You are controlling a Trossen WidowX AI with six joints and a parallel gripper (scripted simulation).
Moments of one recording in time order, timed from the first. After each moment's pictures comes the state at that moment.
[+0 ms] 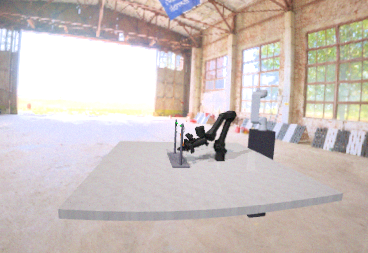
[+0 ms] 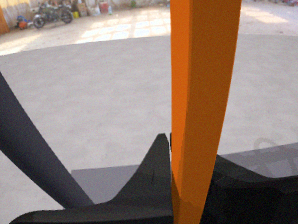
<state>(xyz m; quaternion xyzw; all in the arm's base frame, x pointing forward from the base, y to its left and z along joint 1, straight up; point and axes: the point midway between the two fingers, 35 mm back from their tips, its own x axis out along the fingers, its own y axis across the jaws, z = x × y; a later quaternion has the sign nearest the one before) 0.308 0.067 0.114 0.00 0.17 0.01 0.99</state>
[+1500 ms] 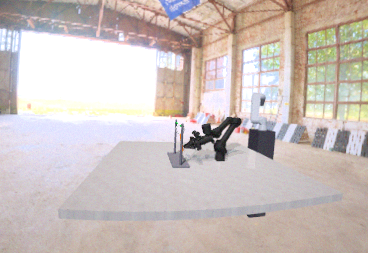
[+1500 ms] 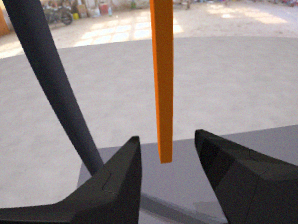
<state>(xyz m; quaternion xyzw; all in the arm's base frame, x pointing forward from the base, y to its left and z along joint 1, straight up) 0.264 0.067 0.133 0.00 0.17 0.01 0.99</state>
